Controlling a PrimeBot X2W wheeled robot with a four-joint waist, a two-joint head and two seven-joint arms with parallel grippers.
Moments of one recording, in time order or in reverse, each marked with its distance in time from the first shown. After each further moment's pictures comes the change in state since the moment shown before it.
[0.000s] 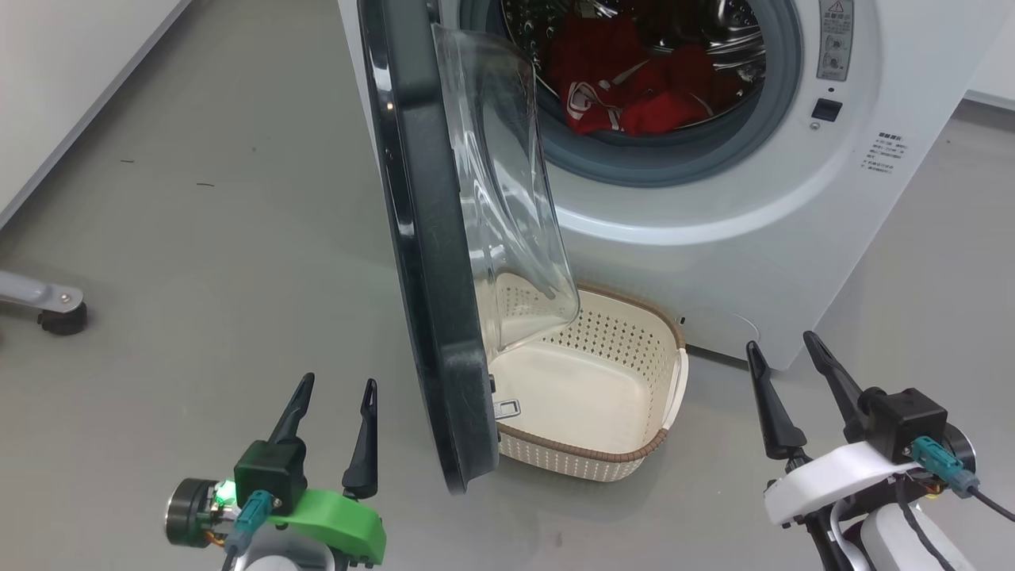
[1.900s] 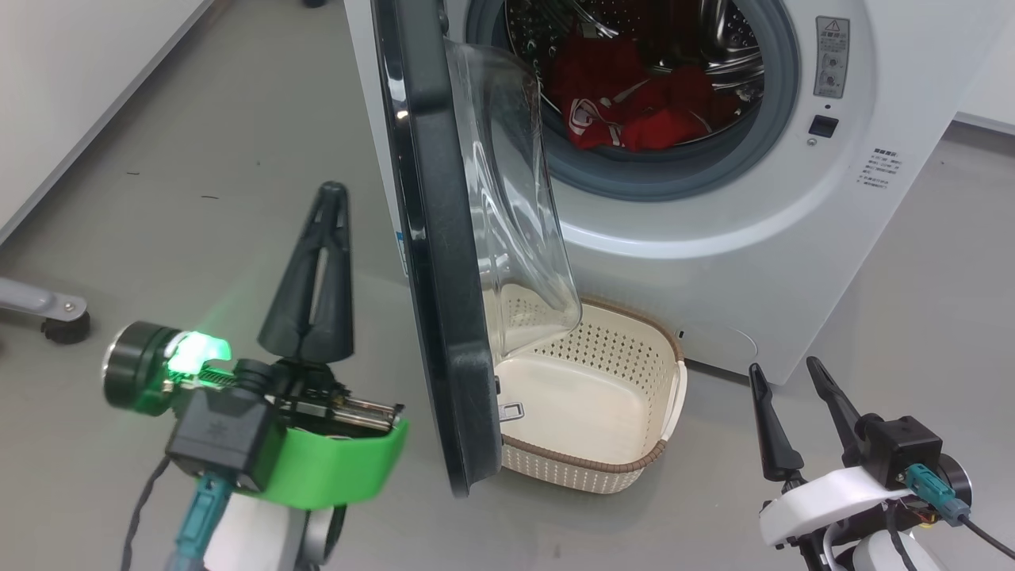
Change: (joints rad) left arm -0.112 0.008 0.011 -0.506 0.129 0.000 -0.006; right arm 0.063 0.118 -0.139 0.012 -0.133 0.049 0.000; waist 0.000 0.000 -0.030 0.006
